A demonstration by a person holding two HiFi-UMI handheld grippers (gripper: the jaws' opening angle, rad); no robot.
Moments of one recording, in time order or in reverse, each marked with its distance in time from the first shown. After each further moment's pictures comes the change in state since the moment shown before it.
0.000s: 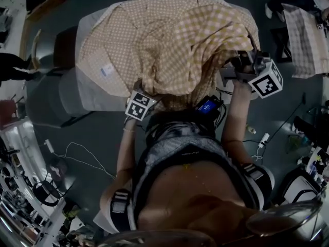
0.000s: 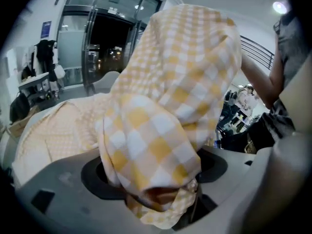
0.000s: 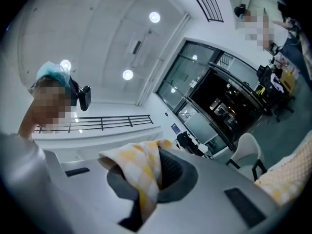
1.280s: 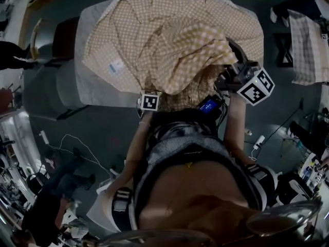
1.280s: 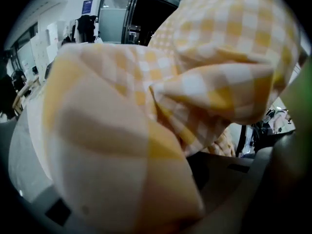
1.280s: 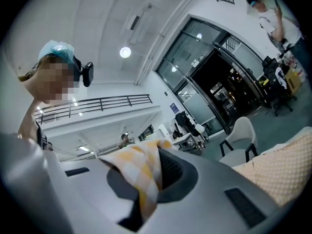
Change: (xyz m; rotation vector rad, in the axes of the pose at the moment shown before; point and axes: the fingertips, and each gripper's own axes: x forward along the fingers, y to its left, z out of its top) left arm 0.059 0.036 -0.104 -0.377 0.159 0.267; right arm -0.006 -0.004 -0.095 0.011 0.268 -0.005
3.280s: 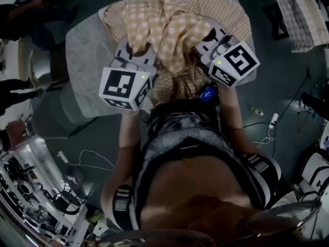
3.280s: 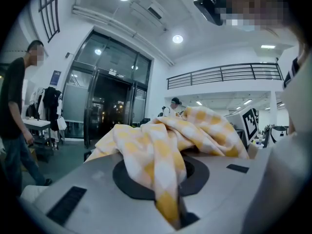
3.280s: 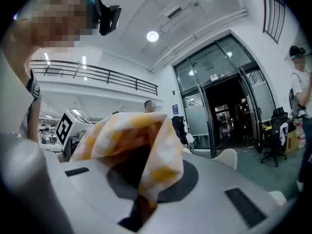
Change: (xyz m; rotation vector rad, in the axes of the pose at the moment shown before) left arm -0.258 -0.155 0.346 0.434 -0.809 -0.289; right arm 0.014 0.014 0.024 -0.414 0.109 -0.134
